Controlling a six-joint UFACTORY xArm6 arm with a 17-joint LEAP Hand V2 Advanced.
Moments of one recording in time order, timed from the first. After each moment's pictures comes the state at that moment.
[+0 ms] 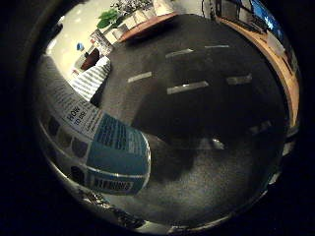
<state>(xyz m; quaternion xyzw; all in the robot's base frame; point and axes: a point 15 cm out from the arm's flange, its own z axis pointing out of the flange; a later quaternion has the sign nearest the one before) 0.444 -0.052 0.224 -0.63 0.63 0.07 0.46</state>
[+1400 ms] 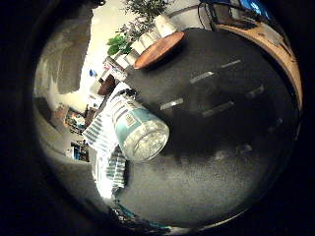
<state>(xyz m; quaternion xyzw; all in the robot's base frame) 0.442 -0.043 0.285 -0.56 0.60 0.07 0.56</state>
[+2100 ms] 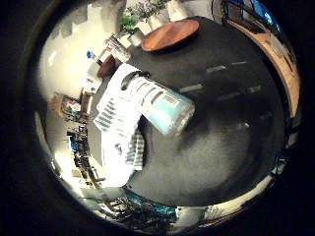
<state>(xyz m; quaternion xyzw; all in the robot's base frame) 0.460 0.012 0.321 -0.60 0.67 0.11 0.43</state>
